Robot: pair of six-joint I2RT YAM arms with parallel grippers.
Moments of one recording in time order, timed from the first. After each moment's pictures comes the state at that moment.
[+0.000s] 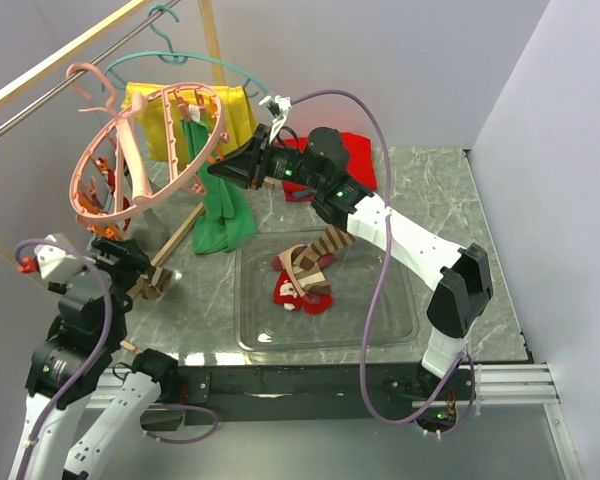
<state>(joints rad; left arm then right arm) -0.36 0.40 0.98 -0.85 -0.74 -0.74 0.78 1.76 1.67 0.35 -0.57 0.56</state>
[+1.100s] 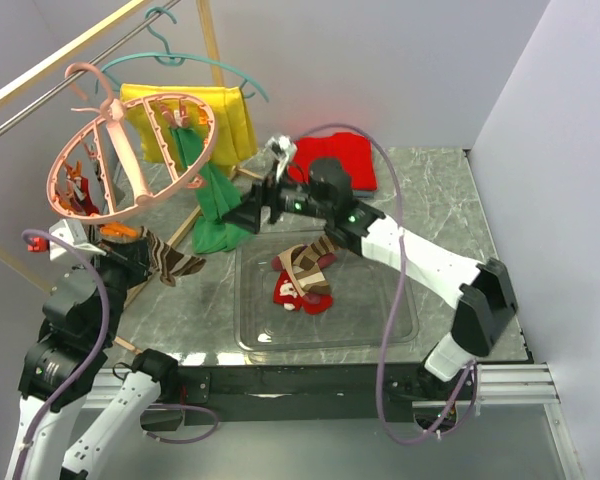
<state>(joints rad) -0.36 0.43 1.02 -0.72 -0.42 -0.65 0.80 1.62 1.42 0.19 -0.51 0.48</state>
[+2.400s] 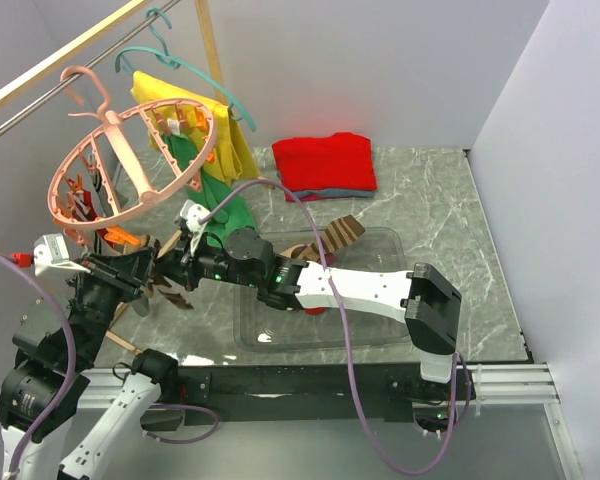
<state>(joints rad) -0.36 0.35 1.10 -0.79 -0.23 -0.76 1.24 1.84 1.50 0.44 -0.14 0.23</state>
